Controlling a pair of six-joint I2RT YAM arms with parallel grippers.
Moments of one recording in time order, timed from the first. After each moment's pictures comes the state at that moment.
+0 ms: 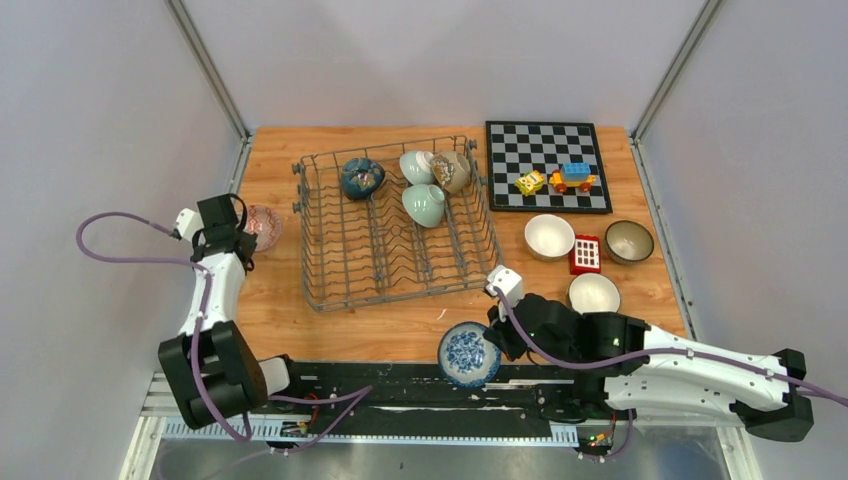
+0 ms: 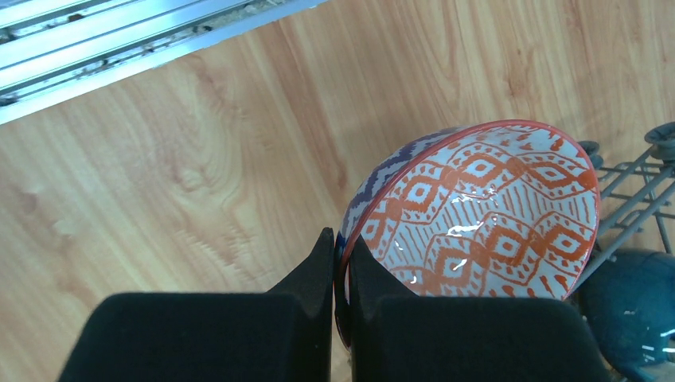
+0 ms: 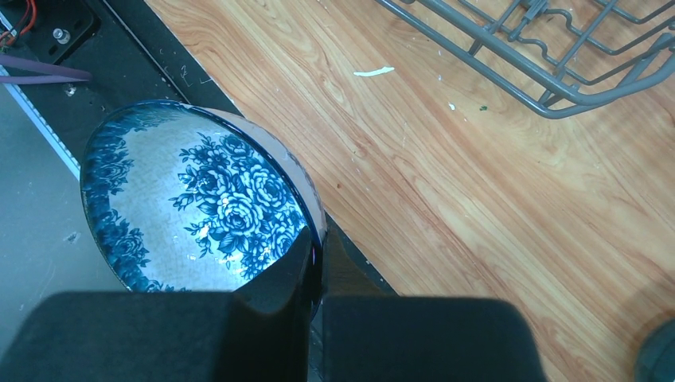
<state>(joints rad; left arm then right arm) 0.36 1.19 0.79 -0.41 -0.29 -0.81 1.30 0.69 0.71 -0.68 0.27 0.38</state>
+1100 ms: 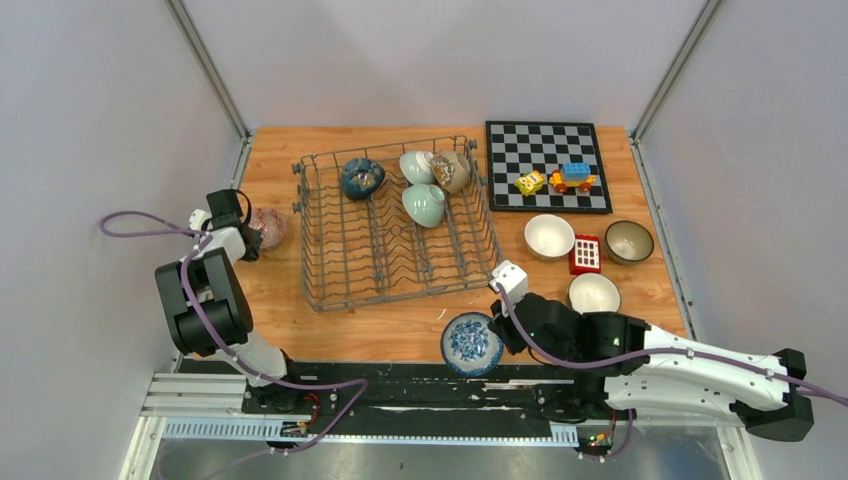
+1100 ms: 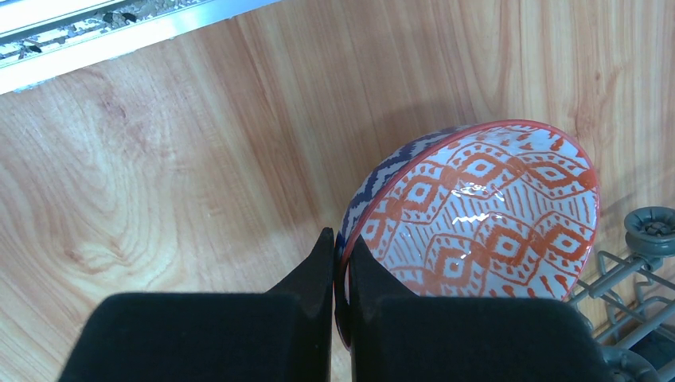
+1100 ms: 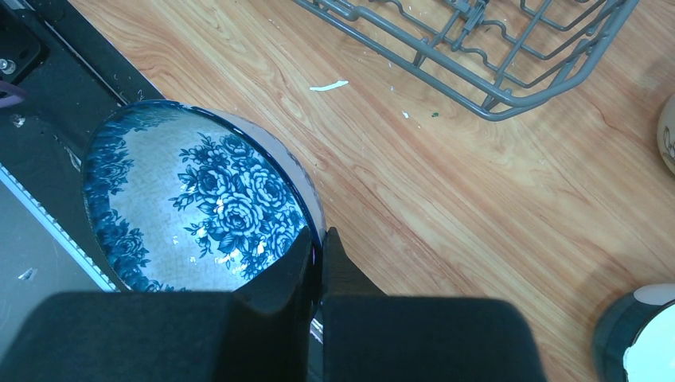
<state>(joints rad) 0.38 1.60 0.87 -0.21 -0.23 -0.88 1.30 0.70 0.71 -0.69 0.38 0.37</state>
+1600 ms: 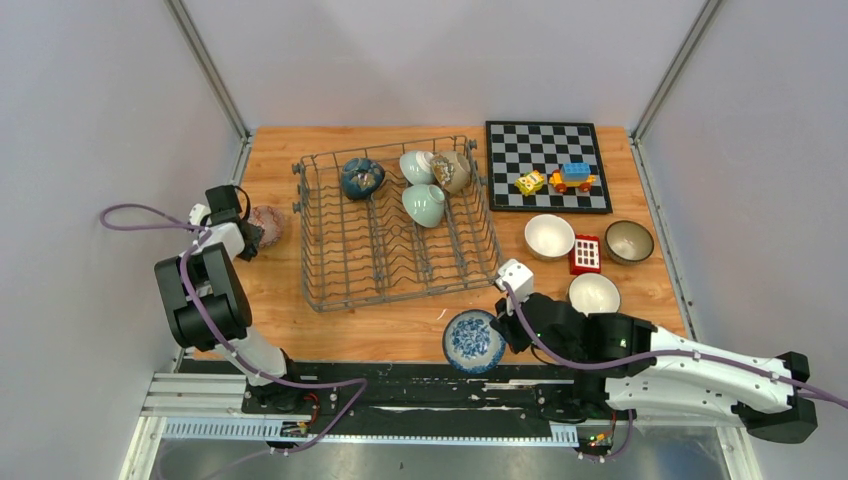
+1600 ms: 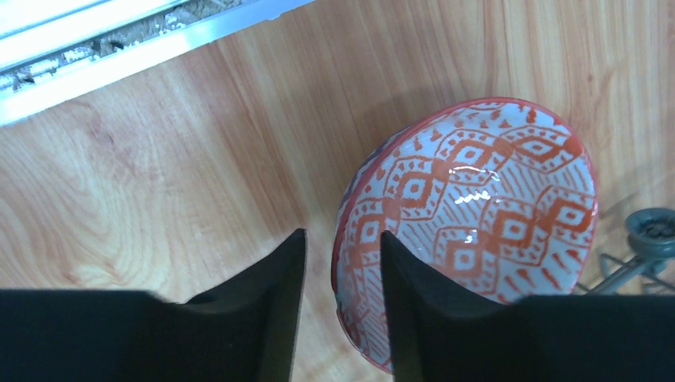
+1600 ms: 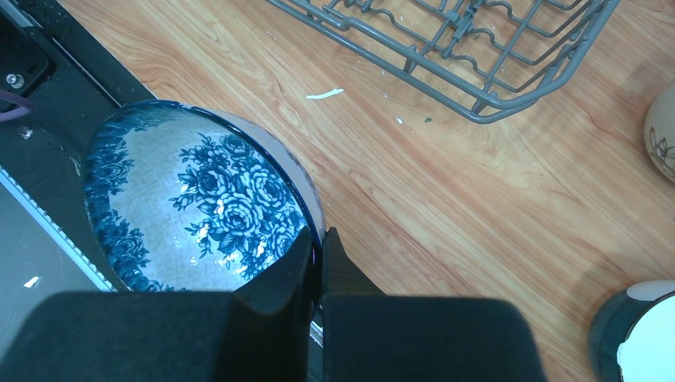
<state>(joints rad) 0.38 1.63 0.91 -0.22 -0.23 -0.83 1.30 0.66 0.71 -0.69 0.40 0.38</state>
